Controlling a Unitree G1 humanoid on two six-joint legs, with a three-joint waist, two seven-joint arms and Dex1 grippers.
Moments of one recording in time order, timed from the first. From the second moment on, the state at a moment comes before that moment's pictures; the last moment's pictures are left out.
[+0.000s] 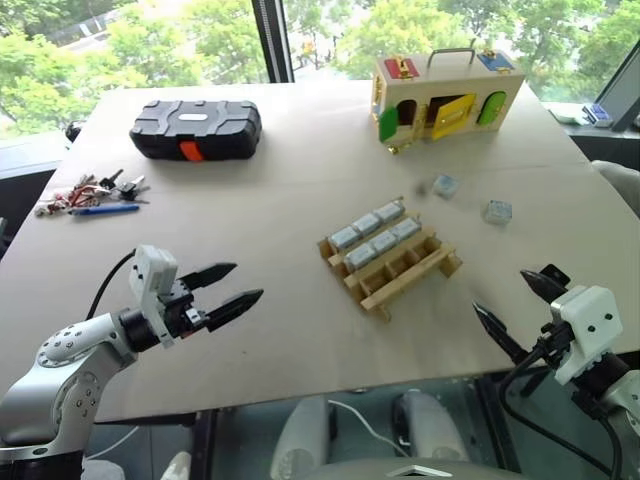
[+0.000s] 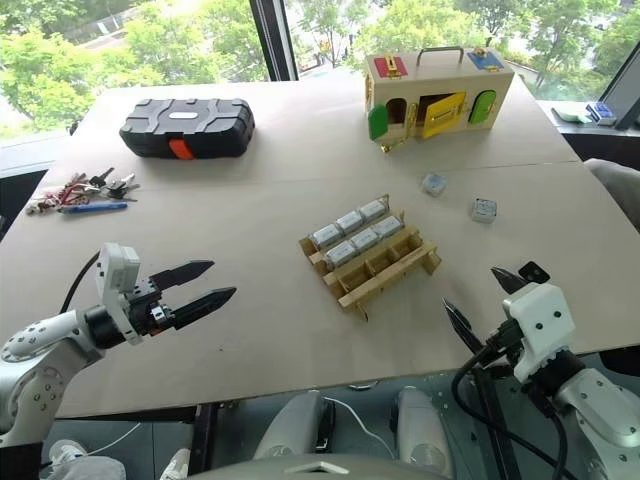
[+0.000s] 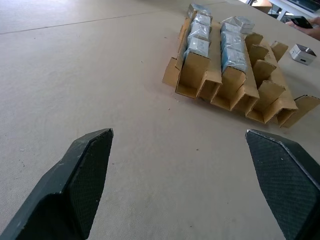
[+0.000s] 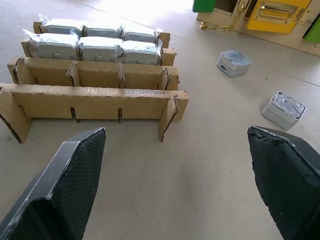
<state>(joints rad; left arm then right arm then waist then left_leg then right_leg) 0.16 0.75 0.39 -0.30 -0.71 0.52 -0.94 0.51 -0.49 -0.29 -0.86 0.36 0.38 0.49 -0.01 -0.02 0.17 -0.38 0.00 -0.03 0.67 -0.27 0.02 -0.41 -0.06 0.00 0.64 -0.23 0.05</state>
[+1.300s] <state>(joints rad) -0.23 0.91 0.20 -0.32 -0.89 0.63 -1.41 0.16 -0.71 -0.41 -0.36 0.36 0.67 0.48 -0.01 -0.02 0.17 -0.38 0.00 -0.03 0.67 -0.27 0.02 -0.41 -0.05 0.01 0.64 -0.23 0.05</state>
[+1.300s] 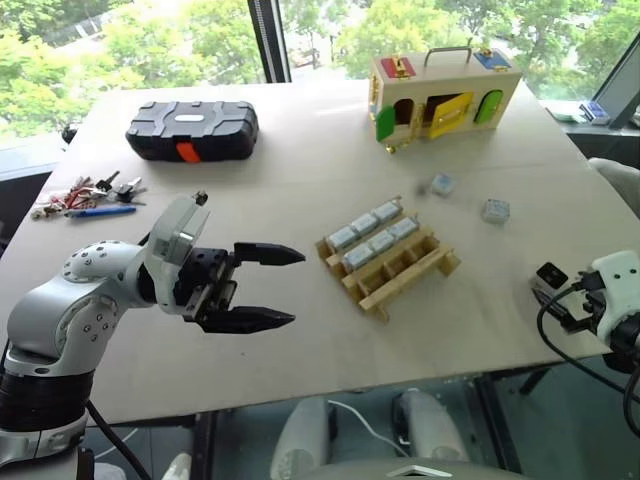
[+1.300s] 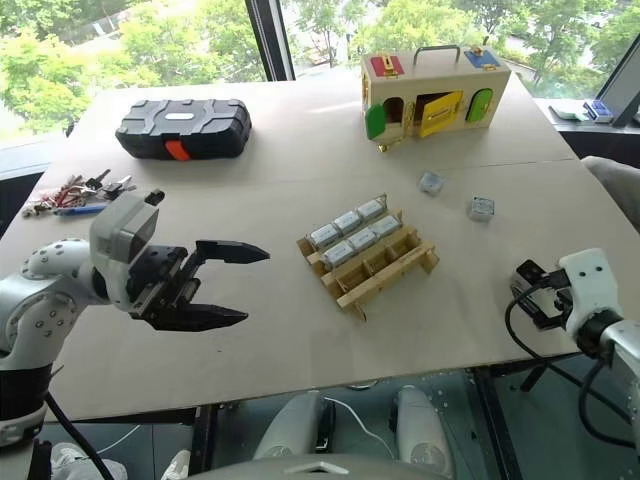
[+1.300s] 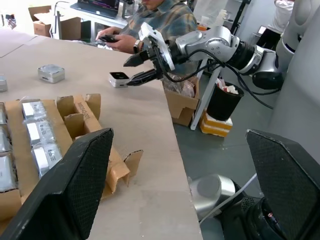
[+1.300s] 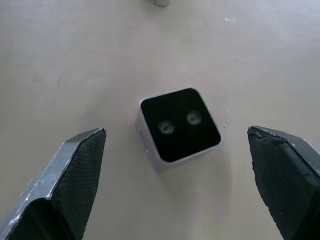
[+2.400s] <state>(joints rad) -0.57 0.71 0.18 -0.16 -1.48 1.25 -0.35 -0.55 -0.70 0.31 -0.53 -0.01 0.38 0.72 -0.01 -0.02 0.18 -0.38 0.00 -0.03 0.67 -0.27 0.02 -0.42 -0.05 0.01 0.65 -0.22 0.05</state>
